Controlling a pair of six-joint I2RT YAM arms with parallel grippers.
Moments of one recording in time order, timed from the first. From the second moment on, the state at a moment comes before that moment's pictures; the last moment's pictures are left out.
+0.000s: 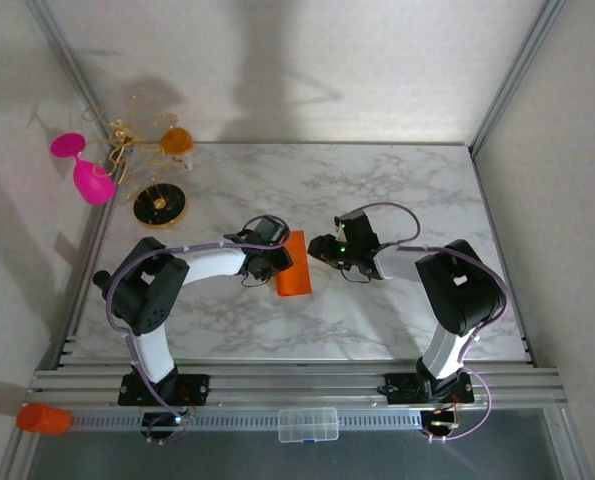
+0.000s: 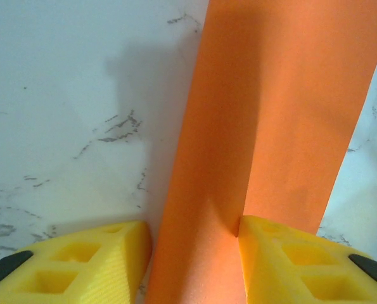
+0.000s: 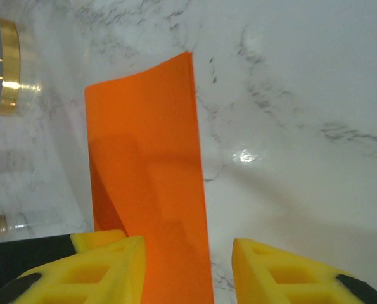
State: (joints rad) left arm -0.63 1.84 1.01 -0.28 0.01 -1.08; right arm 0.54 1.76 0.82 0.18 -0.37 0.81
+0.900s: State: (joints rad) left arm -0.64 1.84 1.02 -0.29 -0.01 -1.07; right arm 0.59 1.92 0.99 0.08 -0.42 0.74
